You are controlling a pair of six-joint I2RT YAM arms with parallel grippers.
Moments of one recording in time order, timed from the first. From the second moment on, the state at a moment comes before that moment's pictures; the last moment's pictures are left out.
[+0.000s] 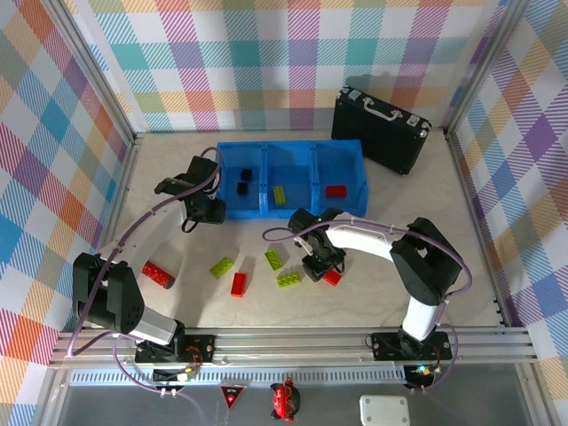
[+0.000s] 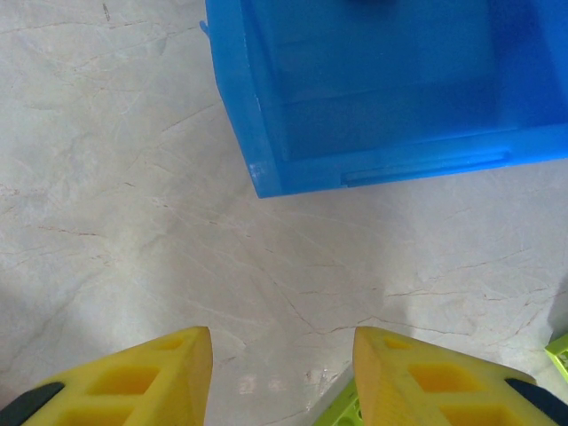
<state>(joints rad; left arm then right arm) -0.30 1.47 1.20 -0.88 -0.14 -0.15 0.85 1.77 1.14 -0.94 0.03 0.14</state>
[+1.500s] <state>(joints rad) -0.30 1.47 1.20 -0.87 -0.15 -0.15 0.84 1.75 1.23 -1.05 0.04 0.27</state>
